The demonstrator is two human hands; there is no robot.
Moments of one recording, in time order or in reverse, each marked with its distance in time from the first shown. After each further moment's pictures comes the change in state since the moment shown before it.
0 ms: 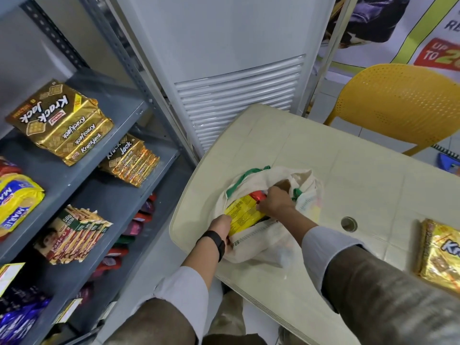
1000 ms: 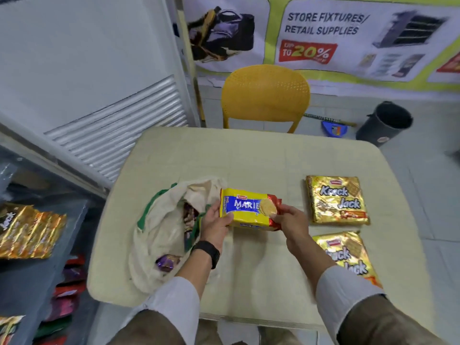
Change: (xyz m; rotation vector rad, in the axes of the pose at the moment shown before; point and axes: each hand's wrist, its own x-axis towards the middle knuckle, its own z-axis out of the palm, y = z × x) left_hand -0.042 -0.086 0.181 0.238 -0.456 0.516; right_hand -0.094 0.269 -0.030 1.410 0.554 0.400
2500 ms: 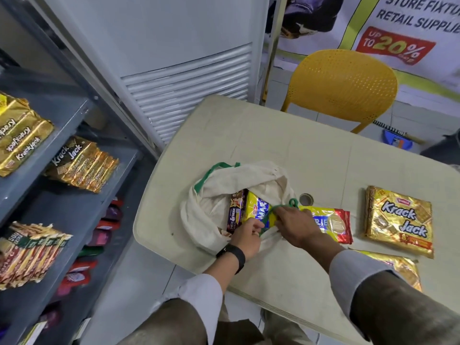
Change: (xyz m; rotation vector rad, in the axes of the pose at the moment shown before) left_hand -0.006 -0.069 -0.084 0.723 0.020 0.025; right_hand -0.027 0.024 0.081 -1.729 -0.575 -0.819
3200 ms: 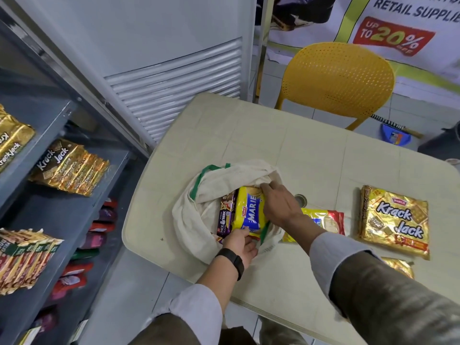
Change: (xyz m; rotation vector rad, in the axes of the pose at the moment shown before) left_hand 0.011 0.024 0.017 -1.120 0.062 -0.717; right_hand 0.051 -0.008 -0.037 0.243 0.141 0.037
